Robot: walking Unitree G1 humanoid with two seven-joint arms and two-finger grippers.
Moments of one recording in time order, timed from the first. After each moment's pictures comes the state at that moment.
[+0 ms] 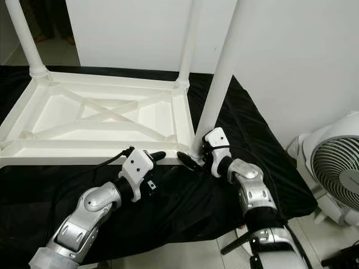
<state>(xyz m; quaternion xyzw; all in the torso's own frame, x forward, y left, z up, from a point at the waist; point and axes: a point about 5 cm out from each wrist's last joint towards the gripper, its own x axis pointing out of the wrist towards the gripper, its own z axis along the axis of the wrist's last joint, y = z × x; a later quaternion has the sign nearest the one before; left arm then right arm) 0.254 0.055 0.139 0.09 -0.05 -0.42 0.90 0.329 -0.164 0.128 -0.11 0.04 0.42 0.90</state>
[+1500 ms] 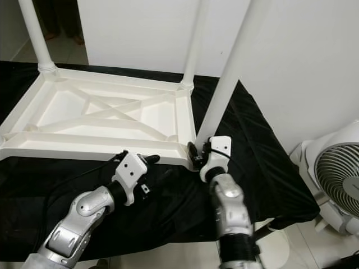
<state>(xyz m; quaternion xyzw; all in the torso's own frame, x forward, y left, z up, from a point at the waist) 0.247 0.067 0.136 0.10 -0.04 -0.41 0.91 0.298 -0.135 0.118 0.05 0.00 0.04 1.00</state>
